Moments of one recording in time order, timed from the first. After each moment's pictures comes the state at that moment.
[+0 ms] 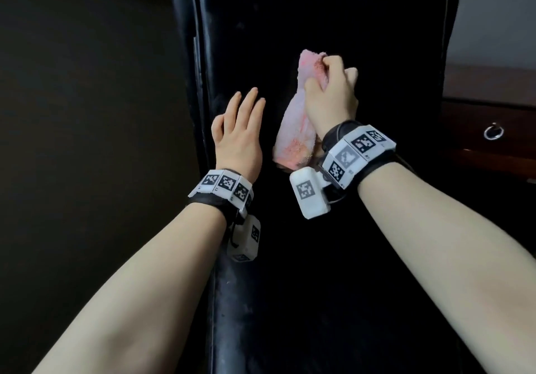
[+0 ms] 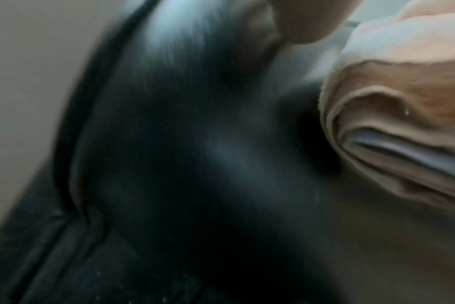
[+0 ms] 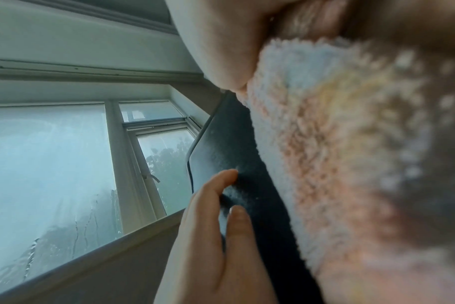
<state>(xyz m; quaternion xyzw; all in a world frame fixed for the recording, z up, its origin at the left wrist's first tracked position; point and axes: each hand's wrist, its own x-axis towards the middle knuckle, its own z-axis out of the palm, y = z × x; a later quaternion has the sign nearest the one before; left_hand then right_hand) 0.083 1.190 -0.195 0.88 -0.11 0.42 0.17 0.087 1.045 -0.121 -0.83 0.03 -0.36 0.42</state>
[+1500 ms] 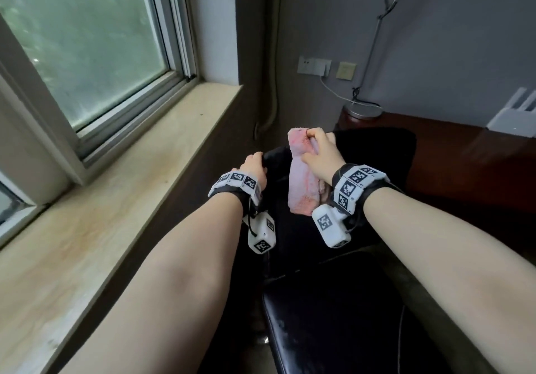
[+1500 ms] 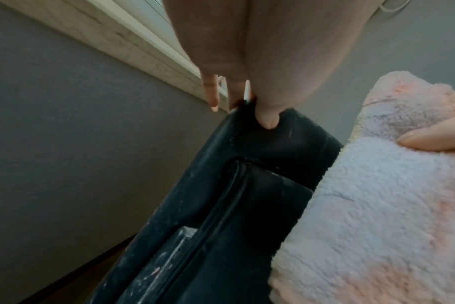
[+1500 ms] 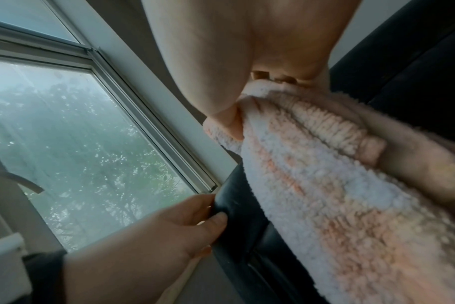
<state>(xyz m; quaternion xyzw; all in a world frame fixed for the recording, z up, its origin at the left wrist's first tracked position) 0.185 1.303 0.142 0.96 -0.10 -0.07 0.25 0.135 1.148 0.189 -0.91 0.09 -0.08 0.40</state>
